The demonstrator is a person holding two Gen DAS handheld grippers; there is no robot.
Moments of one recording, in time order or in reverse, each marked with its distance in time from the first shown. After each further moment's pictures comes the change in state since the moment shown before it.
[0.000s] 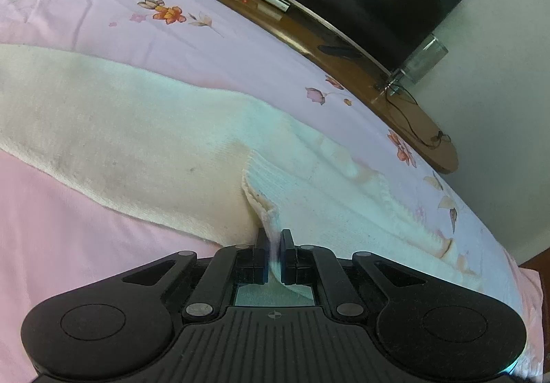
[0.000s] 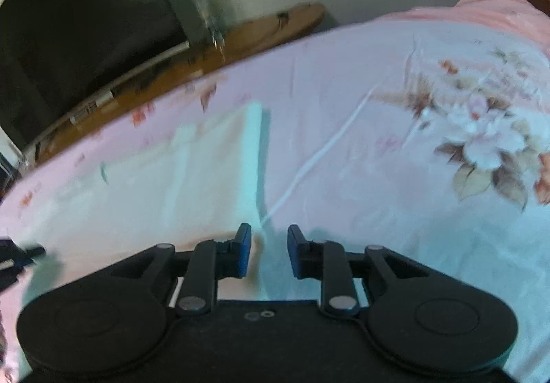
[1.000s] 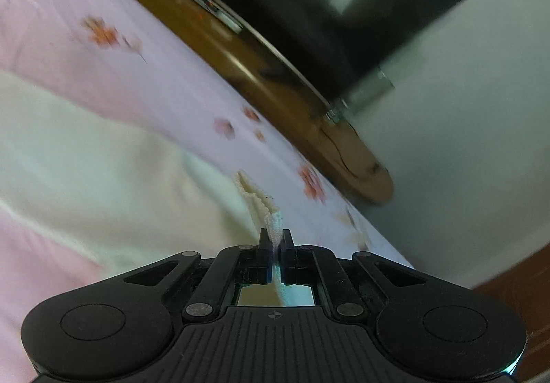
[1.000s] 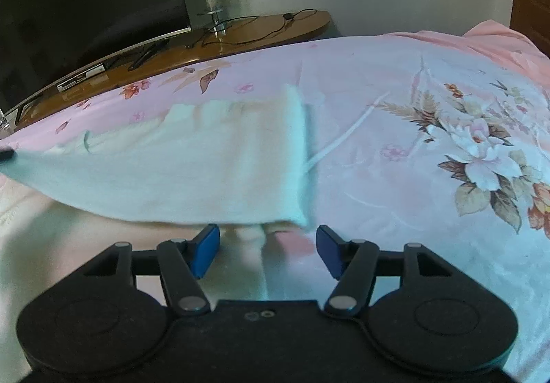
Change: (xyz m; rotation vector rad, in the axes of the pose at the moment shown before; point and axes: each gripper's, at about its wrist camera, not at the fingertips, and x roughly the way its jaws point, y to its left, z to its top) left arm -0.029 -0.051 0.030 -0.094 -0.069 -0.186; right arm 0.020 0.026 -0.025 -0.140 0.019 -0.105
